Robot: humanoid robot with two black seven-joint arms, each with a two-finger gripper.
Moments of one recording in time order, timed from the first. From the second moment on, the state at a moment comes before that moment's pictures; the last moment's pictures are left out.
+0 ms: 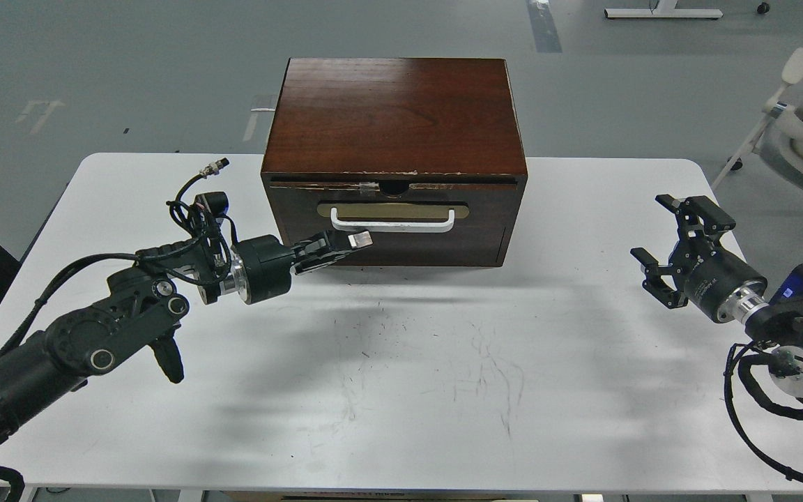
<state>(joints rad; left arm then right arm) -0.66 0.36 -0.62 -0.98 1.30 -0.39 -0.49 0.63 -0.69 0.21 0.95 -0.01 0.26 0.49</state>
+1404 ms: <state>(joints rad) -0.54 0.72 -0.75 -1.19 0.48 -0.44 -0.49 0.66 -0.65 0.29 0.96 -0.01 0.22 0.49</state>
